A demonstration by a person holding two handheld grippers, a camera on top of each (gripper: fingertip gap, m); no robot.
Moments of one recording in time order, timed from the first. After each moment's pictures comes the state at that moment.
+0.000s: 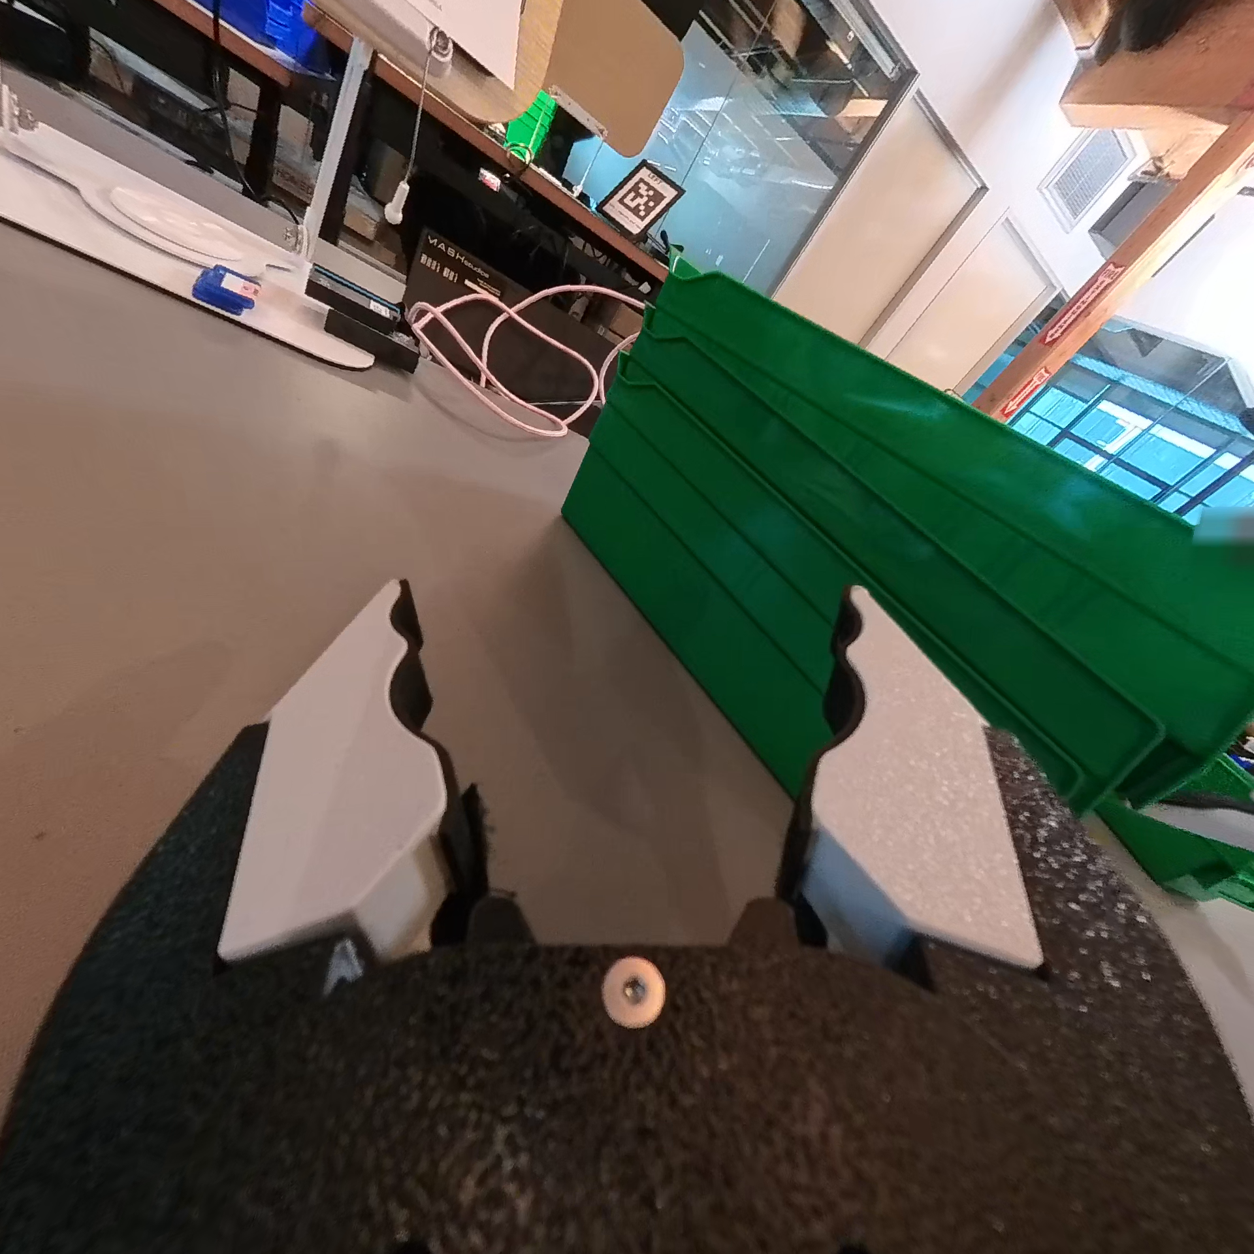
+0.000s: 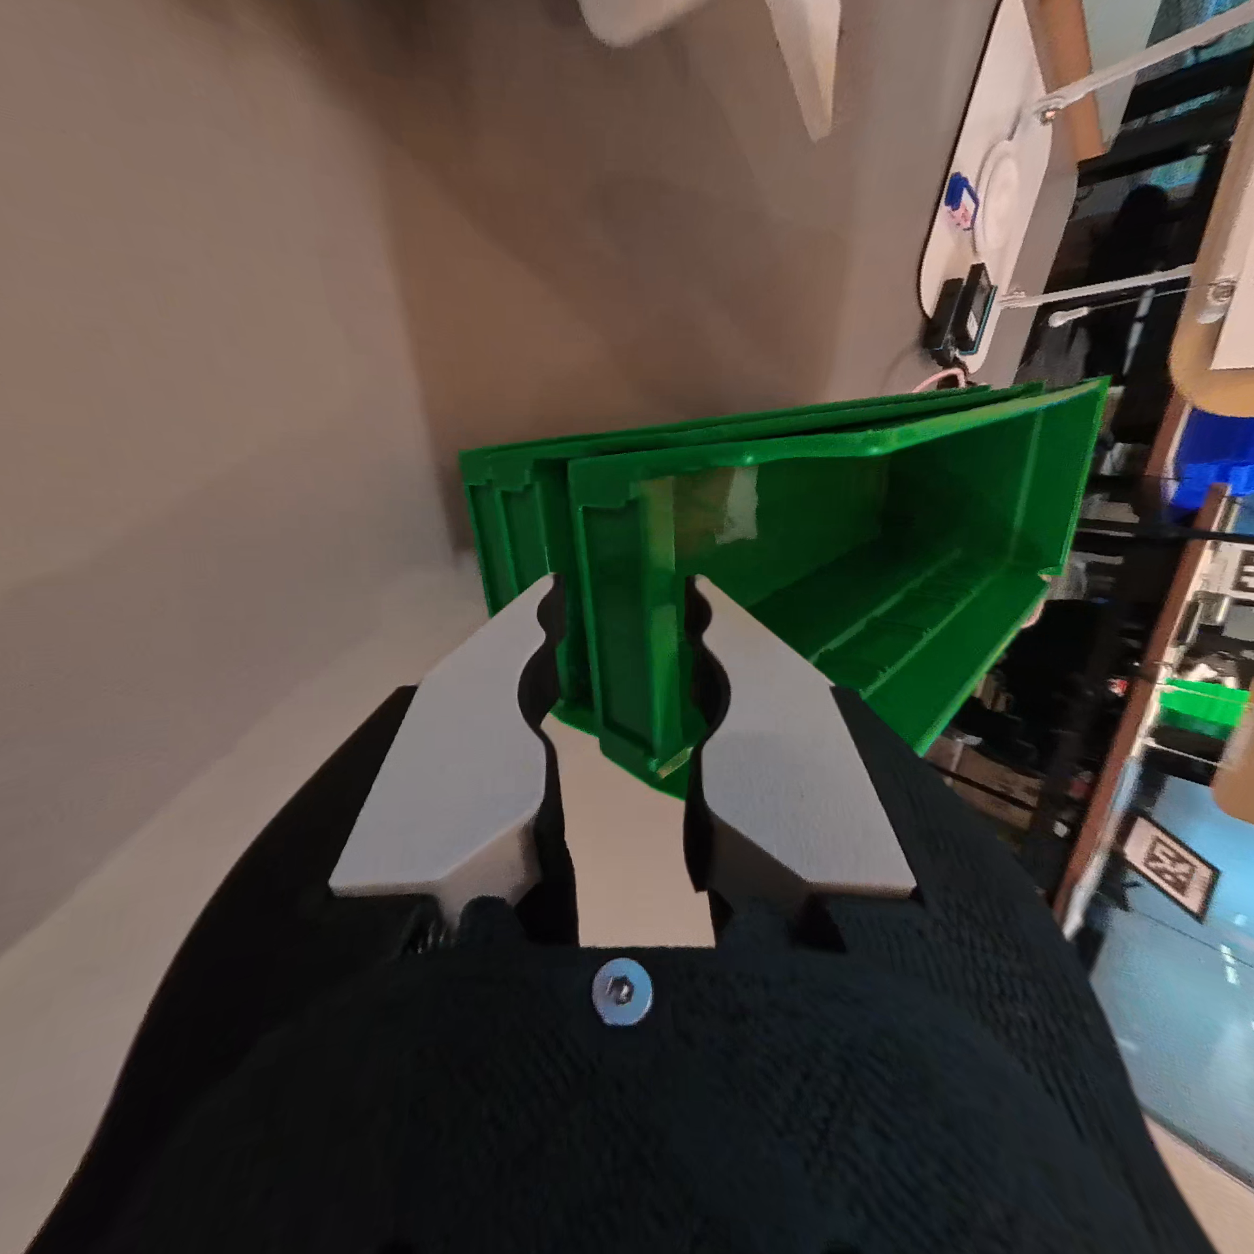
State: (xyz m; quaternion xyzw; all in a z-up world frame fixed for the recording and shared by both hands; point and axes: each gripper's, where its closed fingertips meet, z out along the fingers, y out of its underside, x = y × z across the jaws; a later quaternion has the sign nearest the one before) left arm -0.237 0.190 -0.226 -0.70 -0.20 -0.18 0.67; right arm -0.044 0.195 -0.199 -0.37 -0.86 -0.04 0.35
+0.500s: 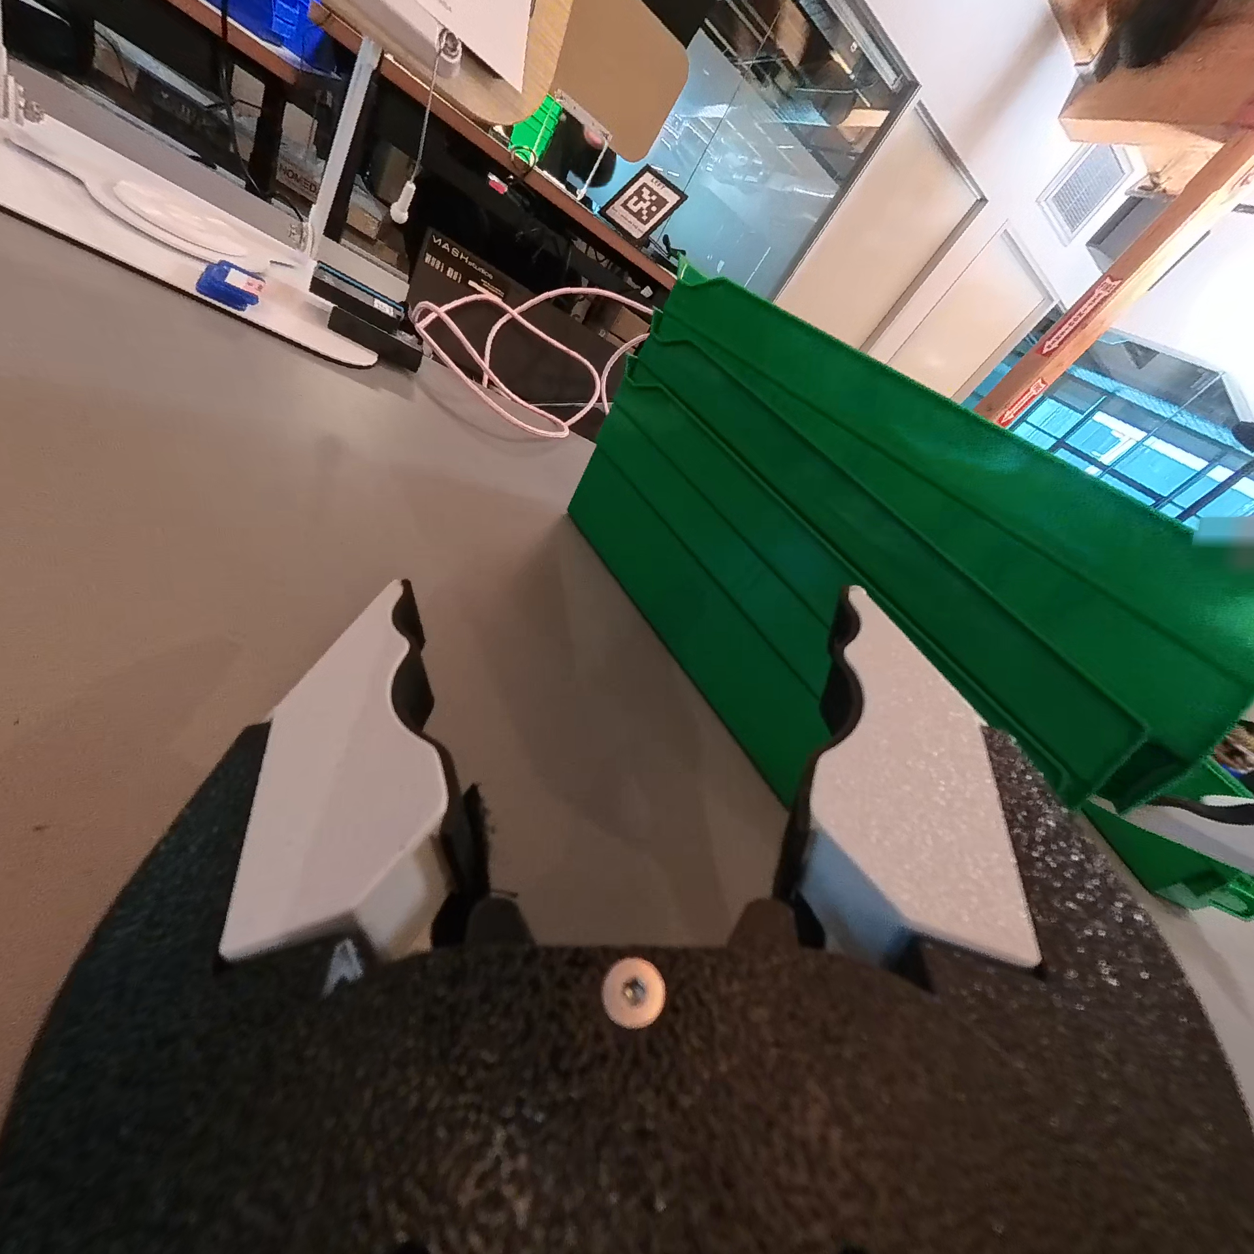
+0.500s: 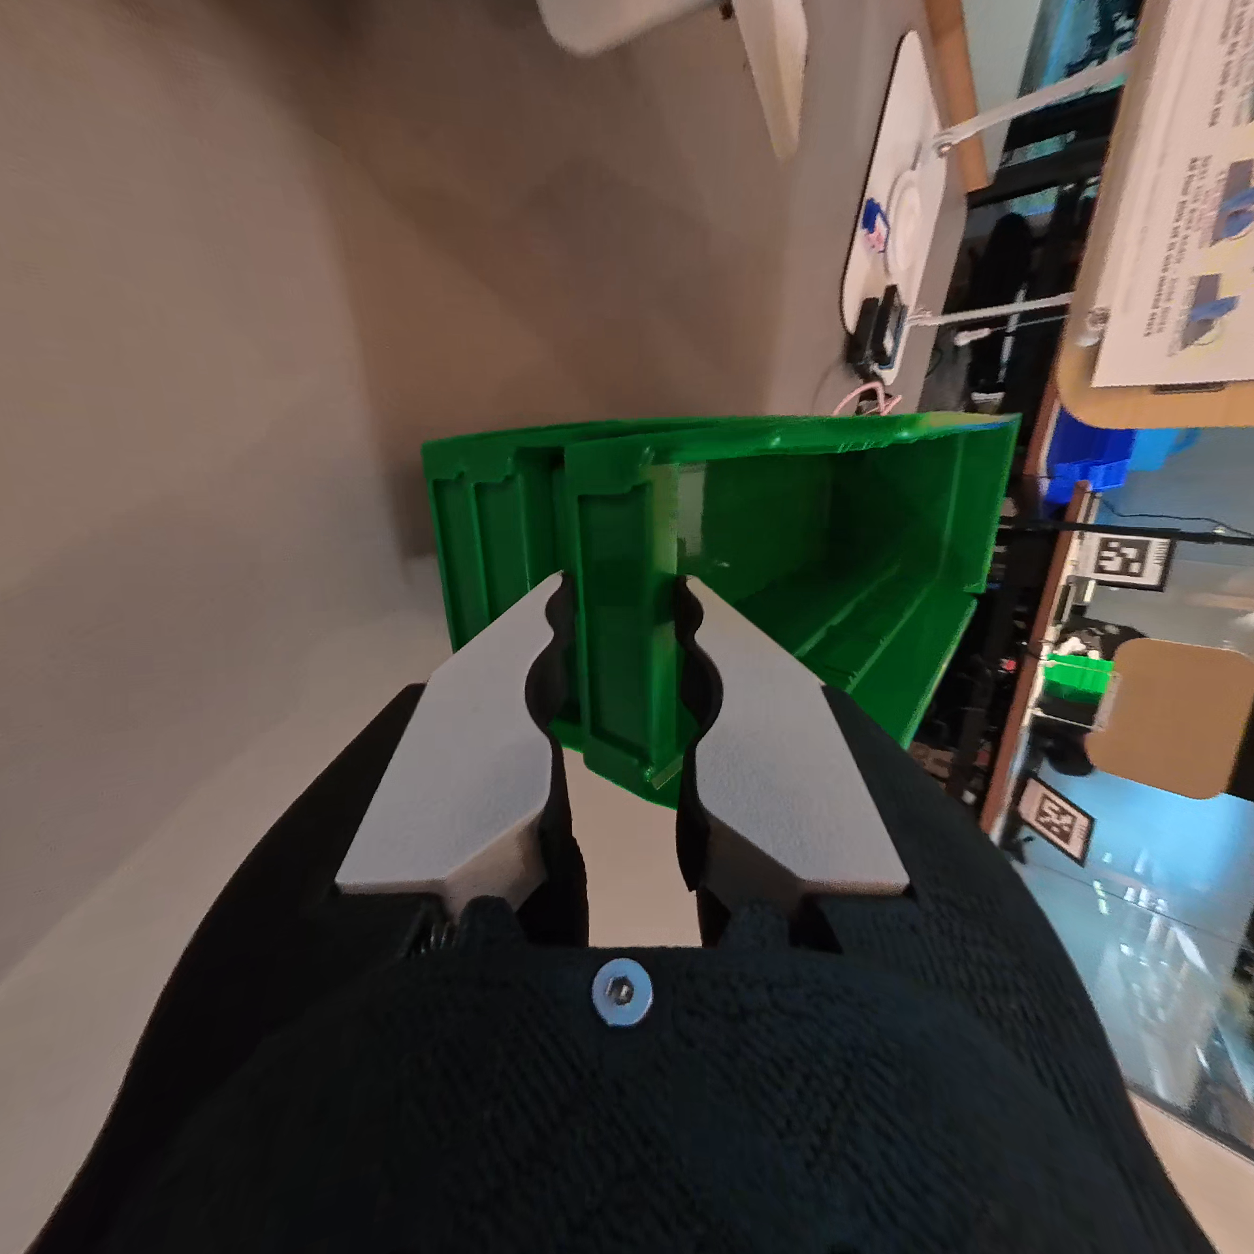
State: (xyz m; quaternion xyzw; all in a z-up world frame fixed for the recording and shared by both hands) left arm -0.239 0.190 -0.226 -0.69 -0.20 -0.19 0.67; right arm -0.057 0.197 -0.203 -0.36 -0.84 -0.07 0.41
